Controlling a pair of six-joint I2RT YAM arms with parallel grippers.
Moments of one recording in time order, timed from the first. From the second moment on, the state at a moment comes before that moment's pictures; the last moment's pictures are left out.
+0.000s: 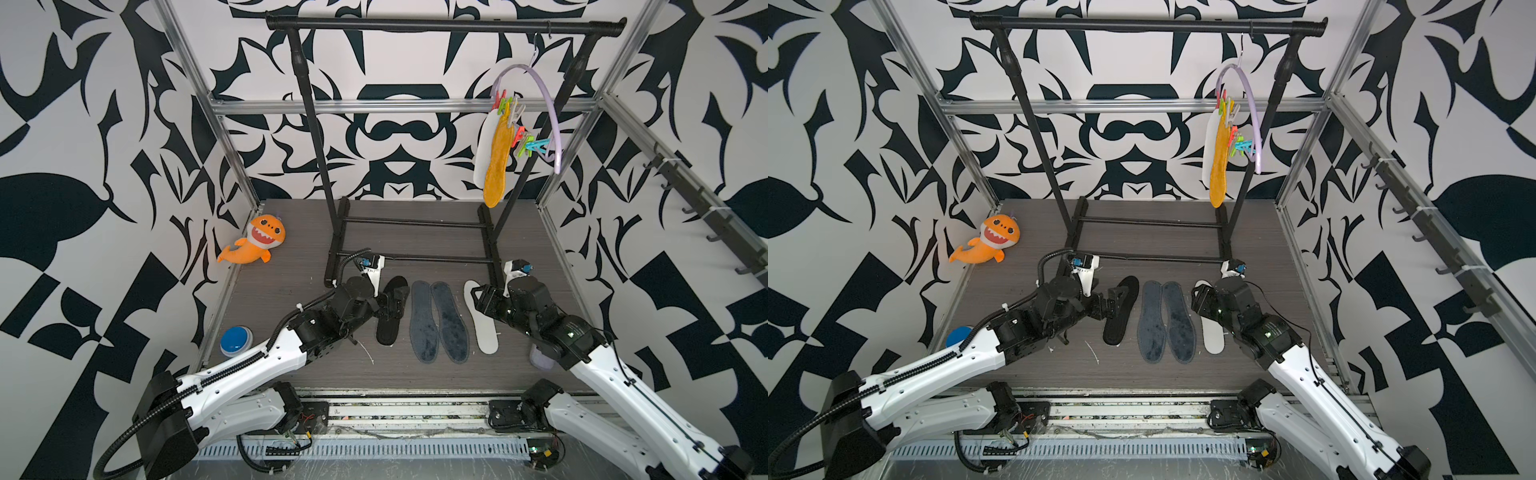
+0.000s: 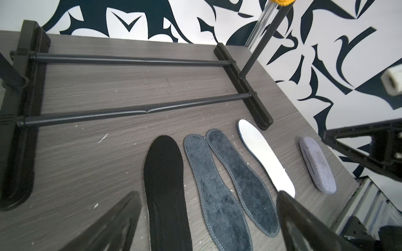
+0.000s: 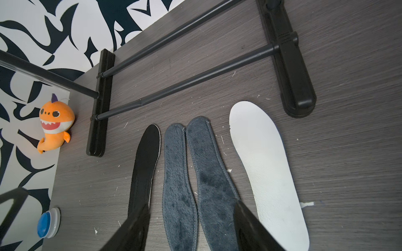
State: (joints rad) left arm -0.91 1.05 0.76 -0.13 -0.21 -0.47; right arm 0.53 0.78 0.75 -0.66 0.11 0.80
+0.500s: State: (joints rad) left arm -0.84 1.11 0.87 -0.02 -0.11 -0.44; right arm 0.49 0.74 0.75 -0.68 0.06 0.75
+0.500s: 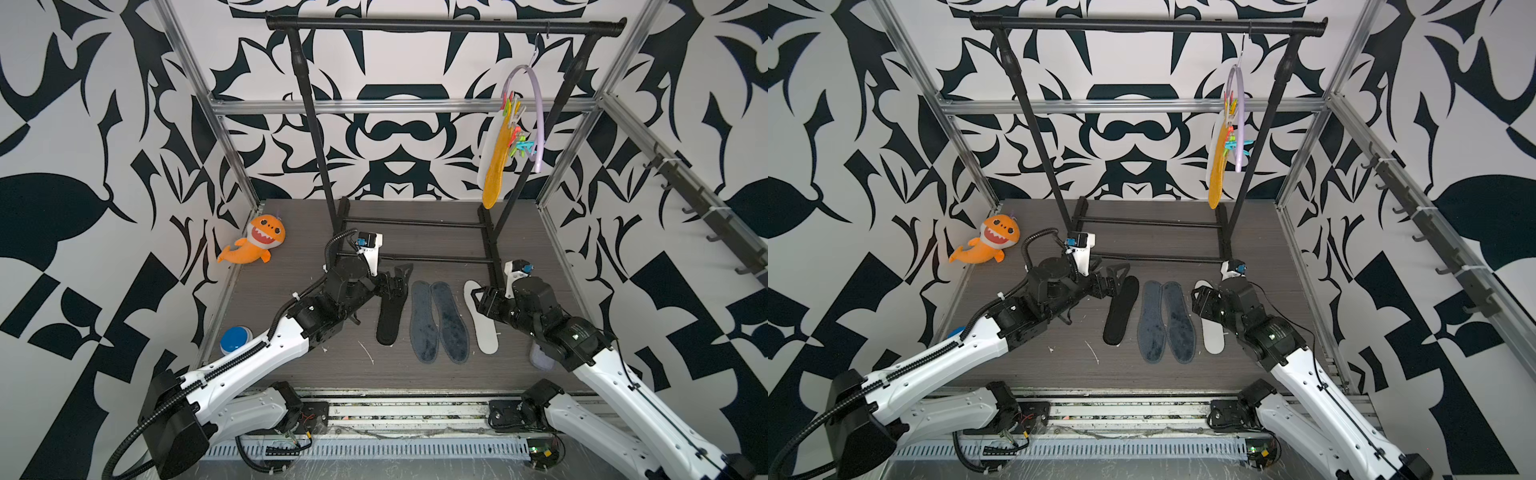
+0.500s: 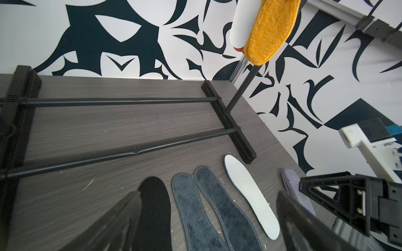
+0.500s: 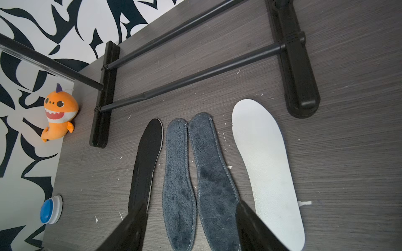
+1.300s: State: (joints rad) left arm -0.79 1.29 1.11 0.03 0.00 -0.30; right arm 0.38 0.75 0.85 -0.73 -0.01 0.70
